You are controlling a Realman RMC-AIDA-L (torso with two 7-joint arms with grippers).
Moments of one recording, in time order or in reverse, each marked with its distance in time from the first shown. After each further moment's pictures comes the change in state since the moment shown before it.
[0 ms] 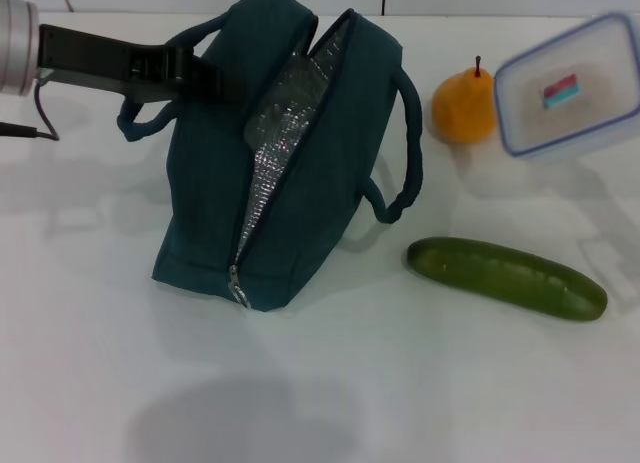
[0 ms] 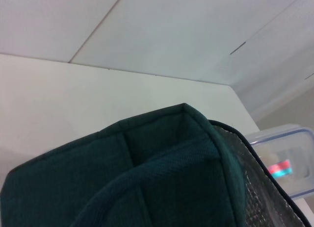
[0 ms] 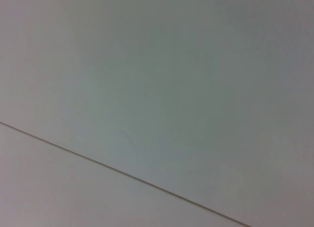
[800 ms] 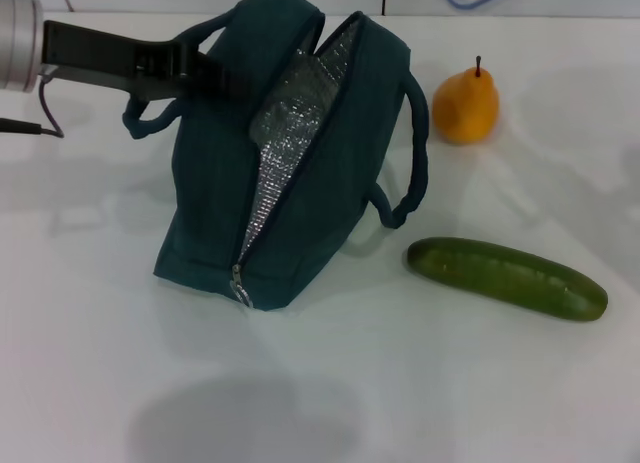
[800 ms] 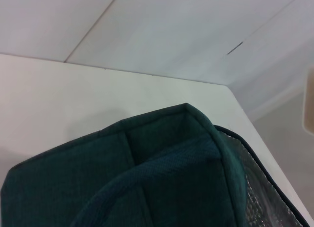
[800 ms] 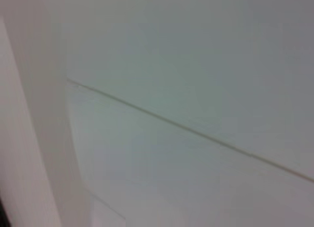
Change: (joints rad) left arm -0.008 -0.002 0.001 0.000 -0.003 0.004 -0.012; right arm 0.231 -0.001 -0.007 -0.081 0.089 -0.123 0.042
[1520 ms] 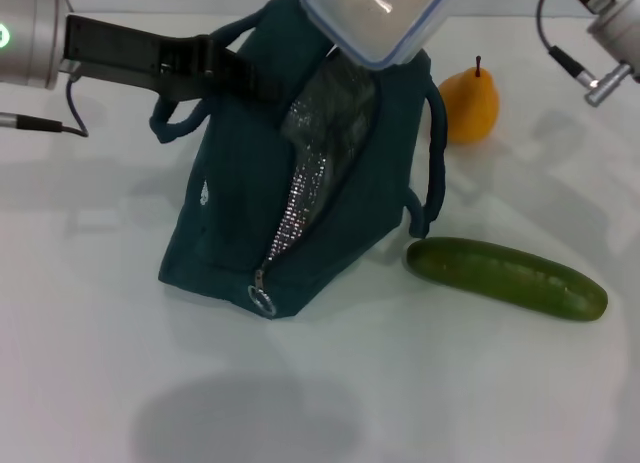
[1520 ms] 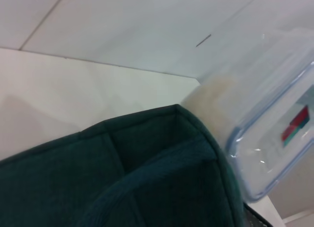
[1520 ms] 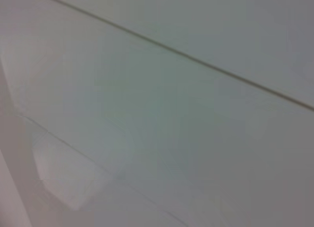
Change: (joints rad) left arm -0.022 0.000 0.026 -0.039 -0.063 0.028 -0.012; right arm 0.141 0.001 -0.171 -0.006 -0.005 0.266 -0.032
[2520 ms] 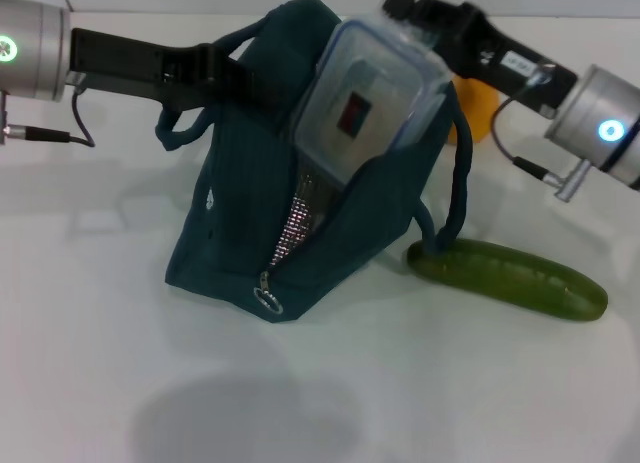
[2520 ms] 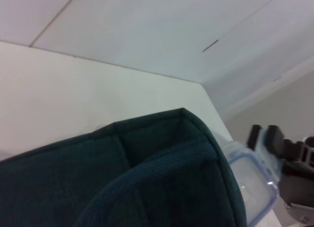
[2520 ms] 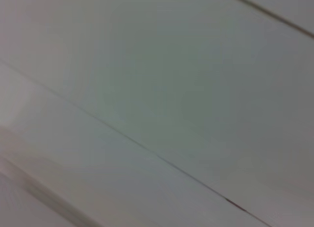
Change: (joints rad) left arm 0.005 0.001 -0.008 -0.062 -0.003 -0.035 0.022; right arm -0.058 0.000 -0.243 -0.021 -0.011 0.138 -0.015
